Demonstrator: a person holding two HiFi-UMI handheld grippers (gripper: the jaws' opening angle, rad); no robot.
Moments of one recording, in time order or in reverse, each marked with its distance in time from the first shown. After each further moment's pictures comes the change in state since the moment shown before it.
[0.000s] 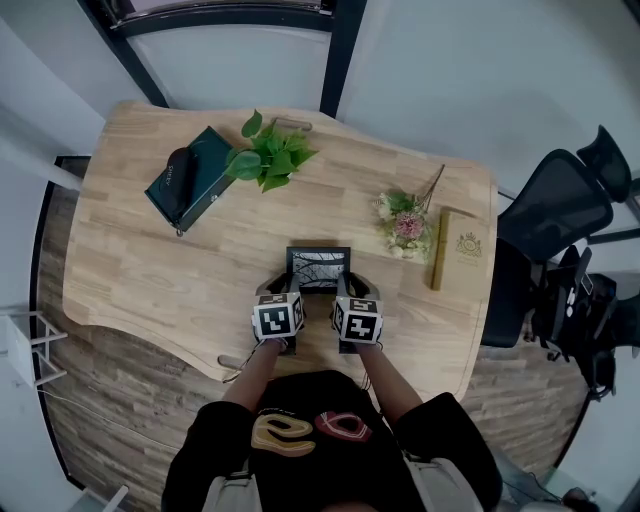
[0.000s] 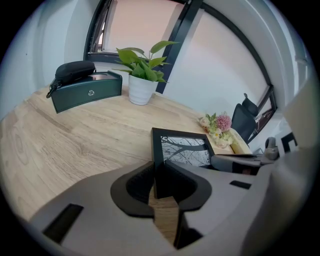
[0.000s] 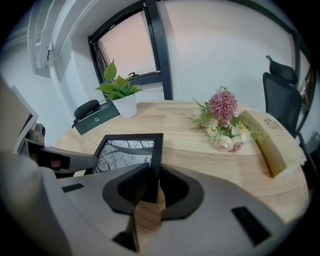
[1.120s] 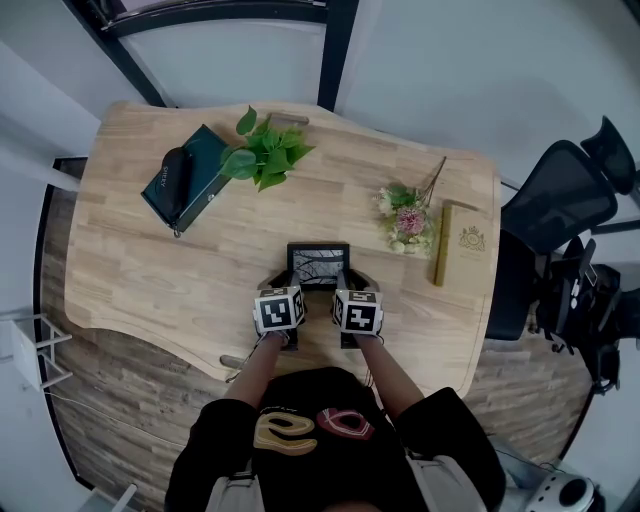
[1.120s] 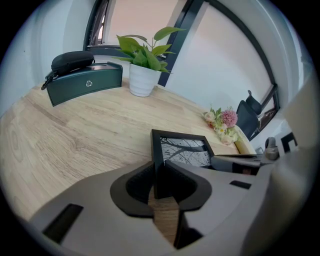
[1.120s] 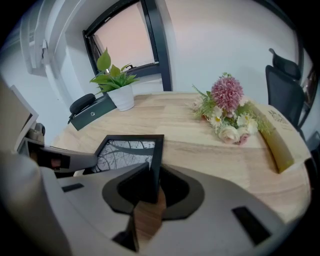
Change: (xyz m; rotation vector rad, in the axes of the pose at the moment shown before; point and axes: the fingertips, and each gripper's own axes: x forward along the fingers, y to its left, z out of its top) left arm 0.019 0.006 -0.008 -0.010 0.063 0.012; right arm 0.019 -0.004 -0.012 0.015 0.078 0.004
